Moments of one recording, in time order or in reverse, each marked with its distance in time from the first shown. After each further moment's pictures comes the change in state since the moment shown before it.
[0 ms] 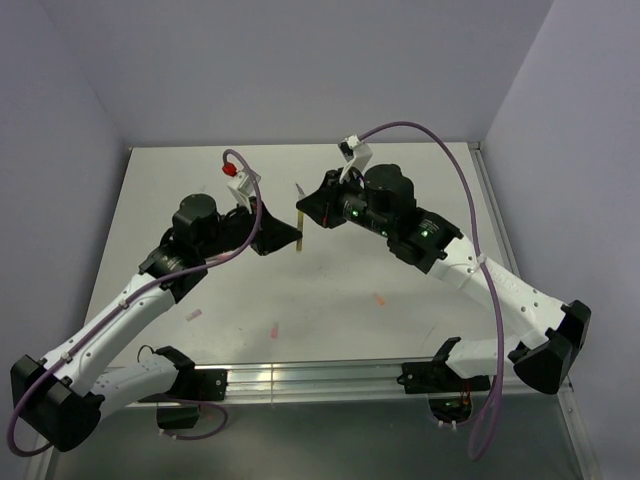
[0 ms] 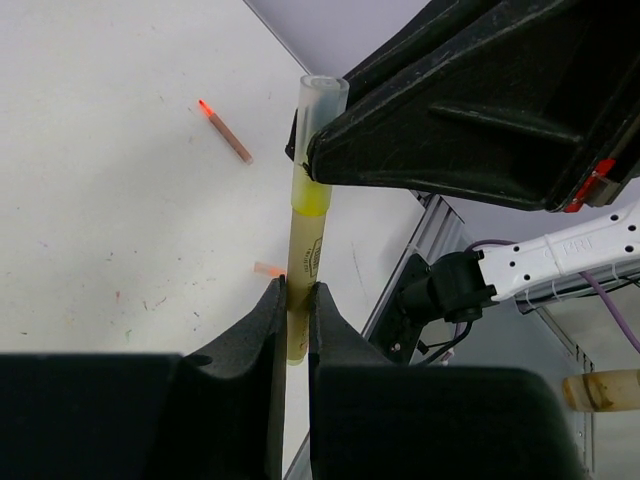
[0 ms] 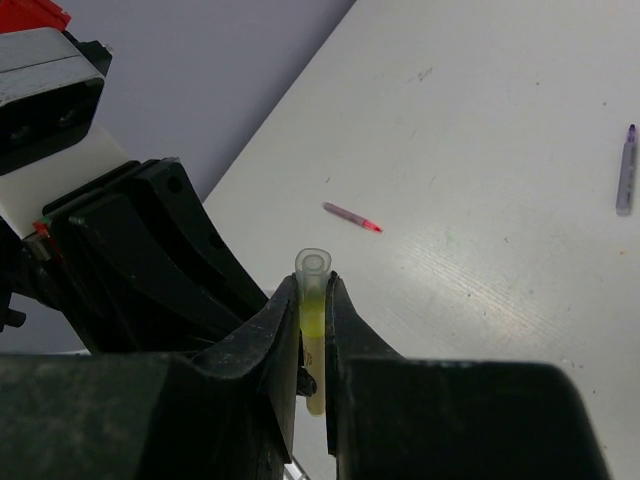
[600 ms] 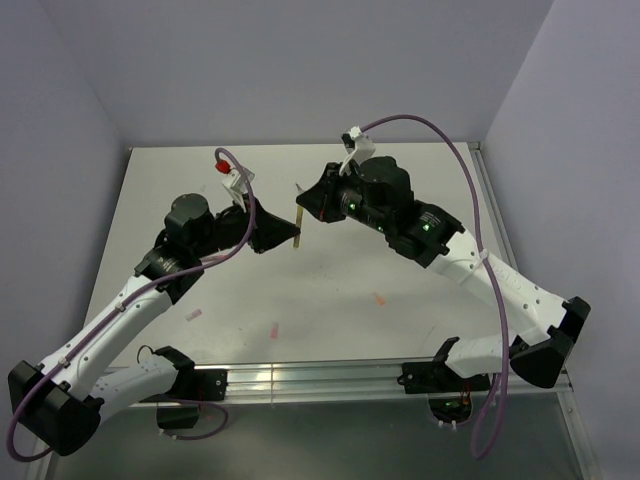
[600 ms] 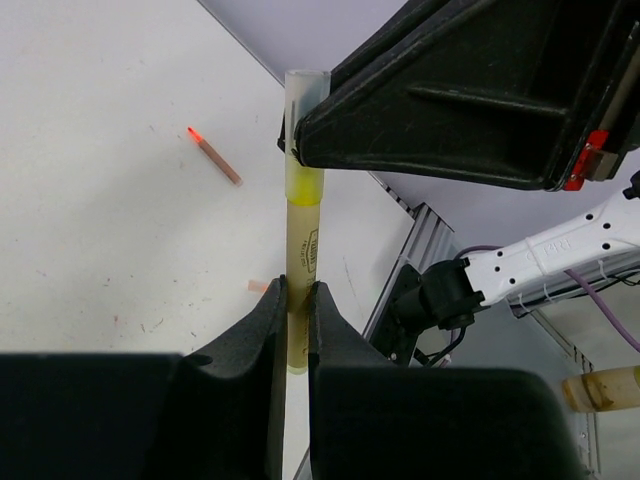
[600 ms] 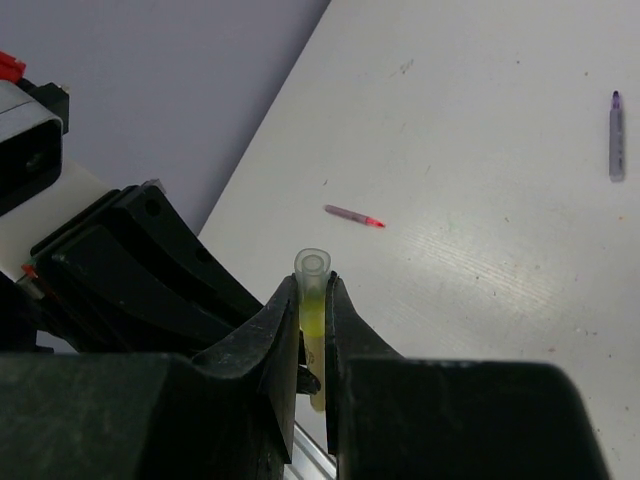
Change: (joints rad) left arm 0.023 -0.025 -0.006 0.040 0.041 0.000; right arm 0.041 0.034 0.117 -0.122 0.117 0.090
